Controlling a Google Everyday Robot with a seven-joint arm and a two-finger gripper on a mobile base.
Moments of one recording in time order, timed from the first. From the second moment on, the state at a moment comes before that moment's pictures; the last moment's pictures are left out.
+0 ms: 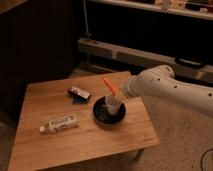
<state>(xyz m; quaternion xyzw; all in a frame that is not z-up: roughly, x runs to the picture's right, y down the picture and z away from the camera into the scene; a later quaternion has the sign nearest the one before) 0.078 0.008 0.726 -0.15 -0.15 0.30 0.93</state>
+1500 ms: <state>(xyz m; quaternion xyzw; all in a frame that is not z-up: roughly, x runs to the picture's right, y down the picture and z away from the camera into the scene) 0.095 0.019 0.725 -0.14 -0.17 0.31 0.92</state>
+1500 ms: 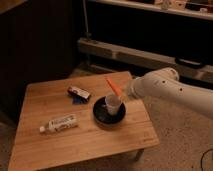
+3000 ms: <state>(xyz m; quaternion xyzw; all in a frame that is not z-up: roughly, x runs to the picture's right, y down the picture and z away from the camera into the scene) 0.096 0.019 0.718 -0.12 -0.21 0.33 0.91</state>
